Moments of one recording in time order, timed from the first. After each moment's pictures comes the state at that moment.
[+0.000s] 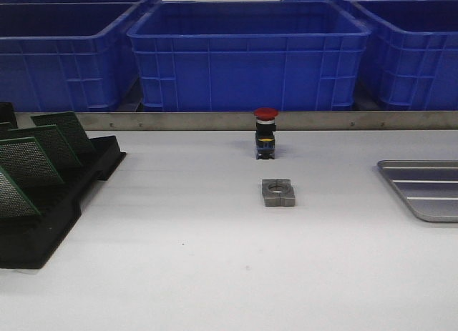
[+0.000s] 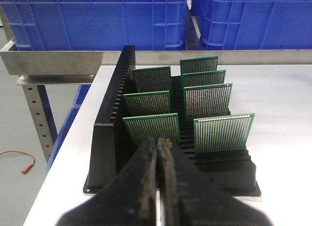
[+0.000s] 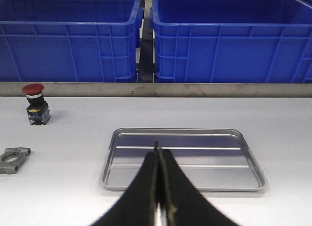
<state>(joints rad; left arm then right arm) -0.02 -0.01 0.00 0.03 0.26 -0.06 -0.05 -0.01 0.03 -0.01 0.09 0.02</state>
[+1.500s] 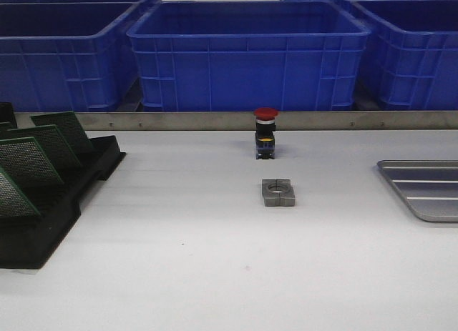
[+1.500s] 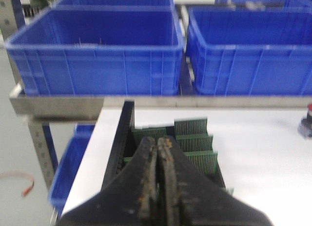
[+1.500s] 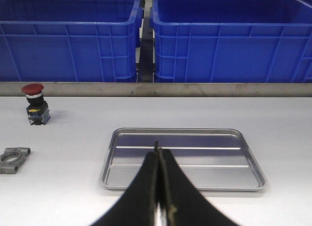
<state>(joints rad) -0.02 0.19 -0.37 0.02 0.43 -0.06 -0.05 -0.01 0.03 -0.01 0.09 0.02</state>
